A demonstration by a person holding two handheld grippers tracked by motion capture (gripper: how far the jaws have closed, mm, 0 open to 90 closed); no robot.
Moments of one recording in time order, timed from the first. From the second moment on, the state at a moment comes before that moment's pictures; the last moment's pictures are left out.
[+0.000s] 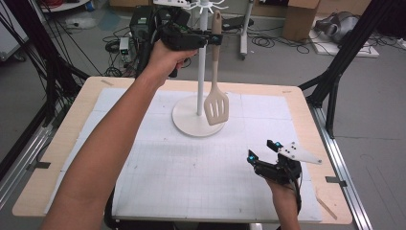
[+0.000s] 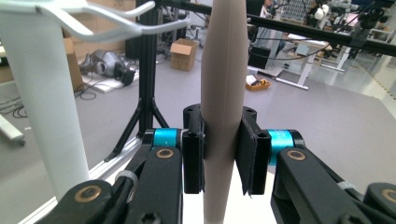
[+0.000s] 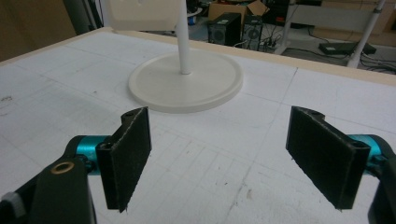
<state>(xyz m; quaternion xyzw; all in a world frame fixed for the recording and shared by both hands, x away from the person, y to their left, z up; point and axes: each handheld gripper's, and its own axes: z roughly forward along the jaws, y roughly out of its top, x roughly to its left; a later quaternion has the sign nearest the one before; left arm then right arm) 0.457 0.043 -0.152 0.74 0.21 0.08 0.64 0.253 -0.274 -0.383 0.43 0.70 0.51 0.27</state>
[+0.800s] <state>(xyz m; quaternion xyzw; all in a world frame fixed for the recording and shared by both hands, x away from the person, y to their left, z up) 0.470 0.055 -0.163 0.72 0.27 0.09 0.64 0.252 -0.277 -0.383 0.43 0.69 0.52 0.27</state>
